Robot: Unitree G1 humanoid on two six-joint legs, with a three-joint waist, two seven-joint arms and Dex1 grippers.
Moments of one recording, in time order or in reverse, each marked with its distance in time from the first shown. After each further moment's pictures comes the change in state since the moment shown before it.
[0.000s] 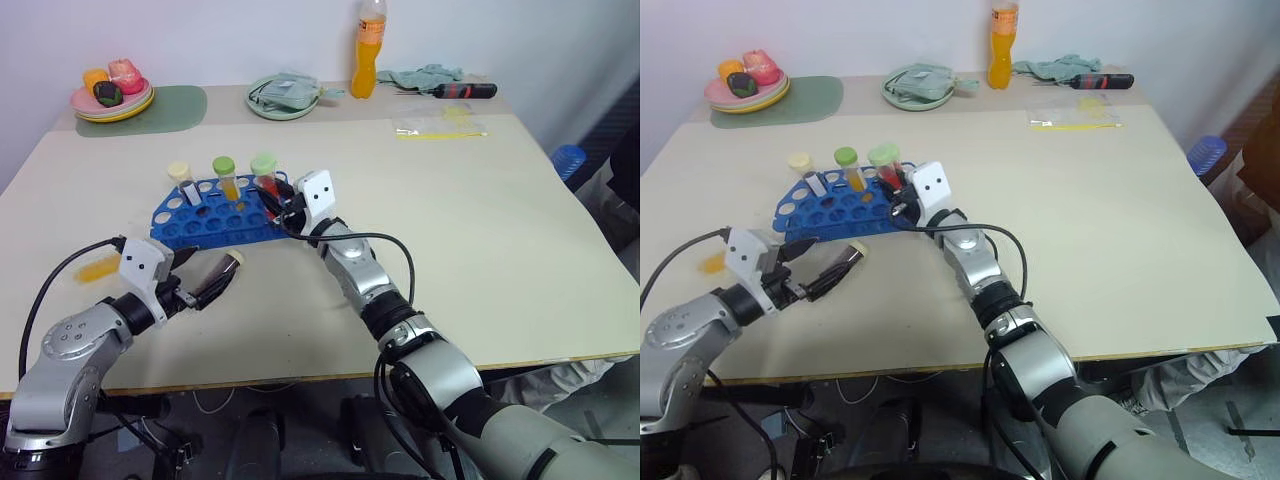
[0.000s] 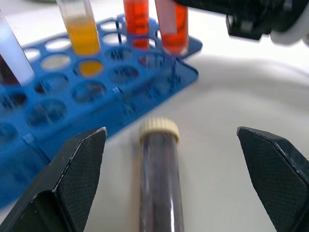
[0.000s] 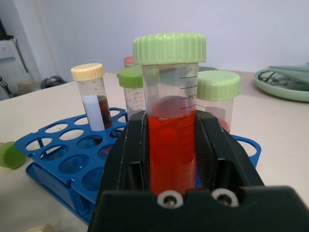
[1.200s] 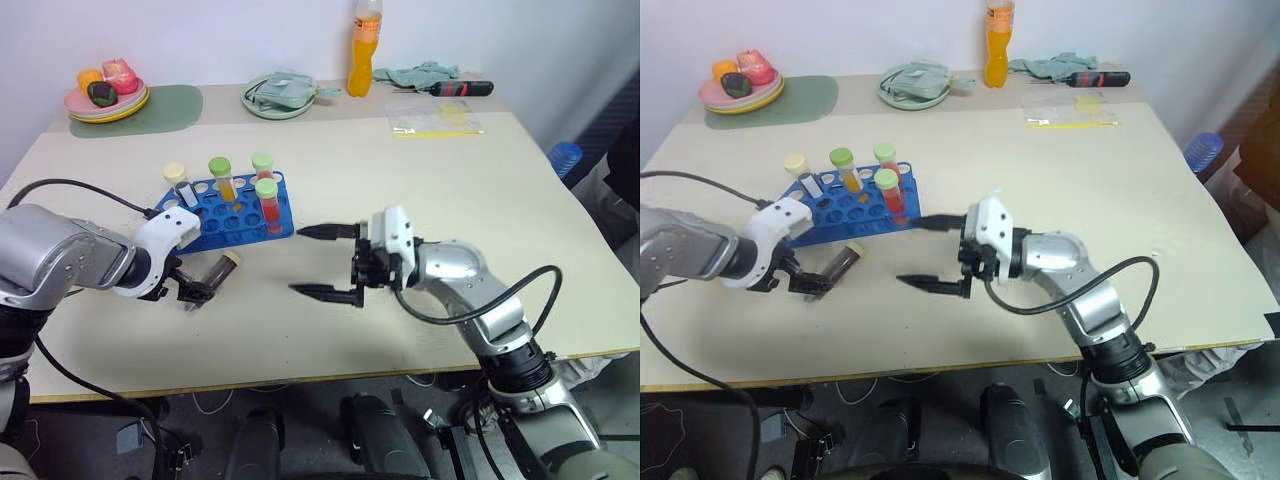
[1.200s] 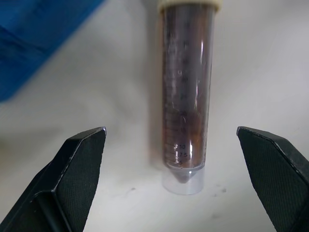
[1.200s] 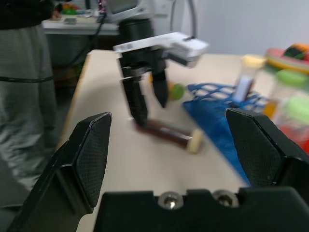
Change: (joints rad) left arm -0.742 0.443 -0.518 0.197 -0.351 1.105 0.173; right arm 0.396 -0.553 0.122 -1.112 0.259 0.586 0.611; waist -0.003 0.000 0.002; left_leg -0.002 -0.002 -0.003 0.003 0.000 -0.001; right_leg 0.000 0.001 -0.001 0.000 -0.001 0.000
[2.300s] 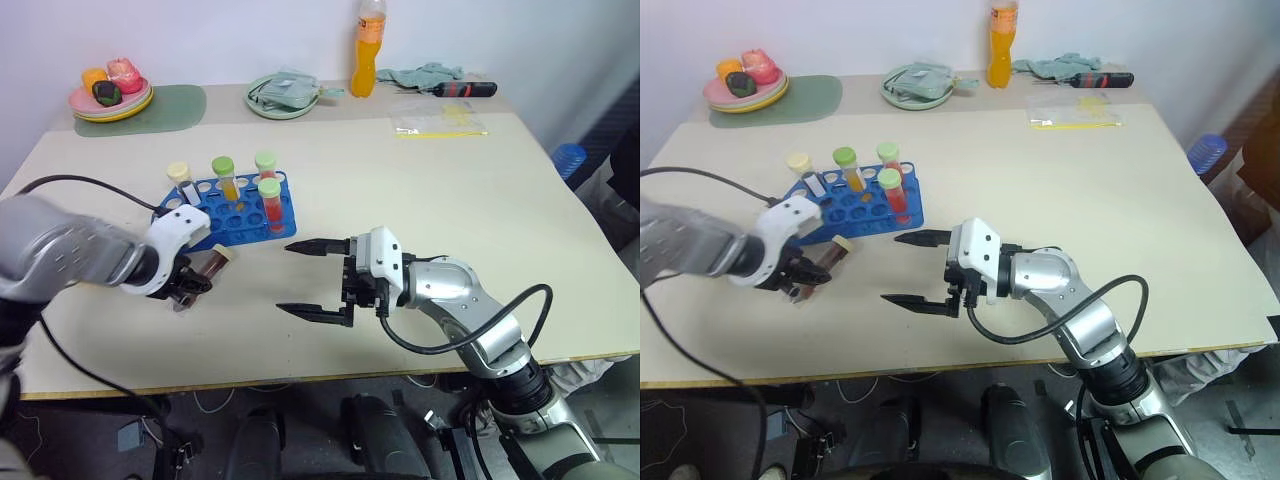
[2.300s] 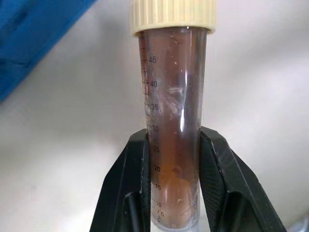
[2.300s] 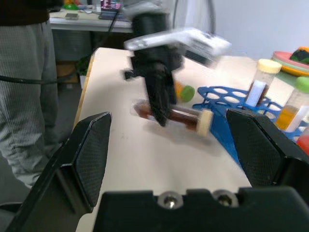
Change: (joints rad) left arm 0.277 0.131 0.198 -0.197 -0.118 -0.281 -0.036; right arm 0.052 0.002 0.021 -0.121 -0.032 0.048 -0.093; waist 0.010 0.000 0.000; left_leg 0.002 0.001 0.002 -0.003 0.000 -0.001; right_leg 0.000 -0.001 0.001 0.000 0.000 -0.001
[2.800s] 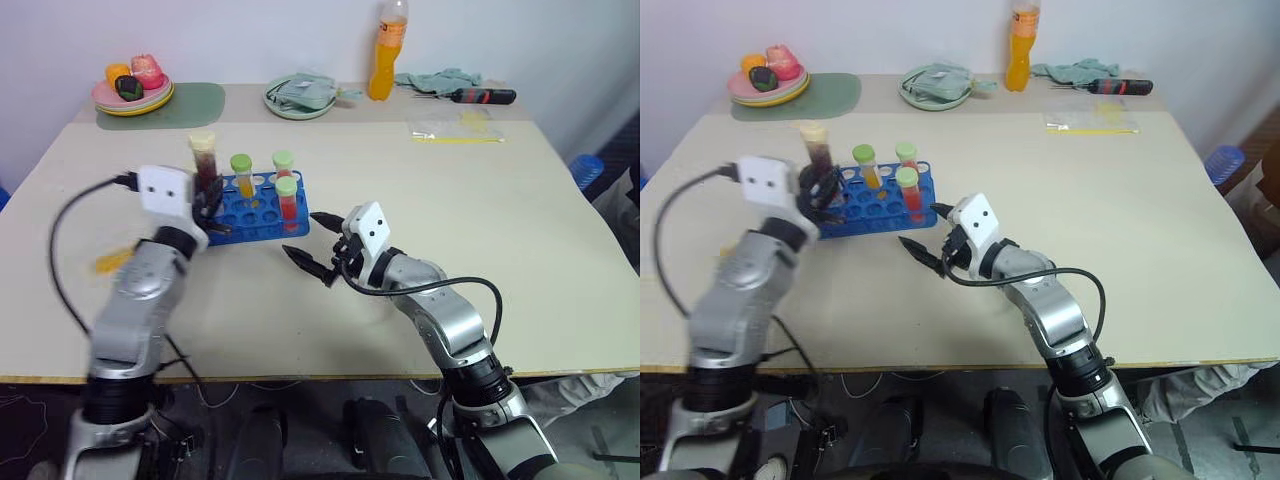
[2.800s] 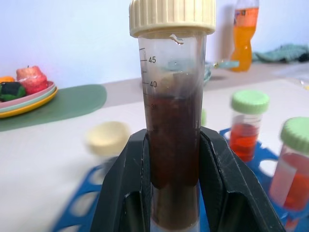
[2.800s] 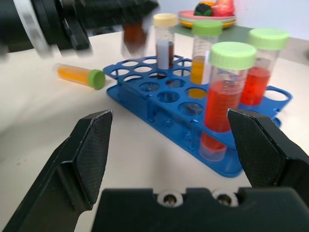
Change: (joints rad) left arm 0.153 -0.841 0.073 0.110 0.727 -0.998 0.475; right arm -0.004 0.214 -0.032 0.195 -0.131 0.074 -0.338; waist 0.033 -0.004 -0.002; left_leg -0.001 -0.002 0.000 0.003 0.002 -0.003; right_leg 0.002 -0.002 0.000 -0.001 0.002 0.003
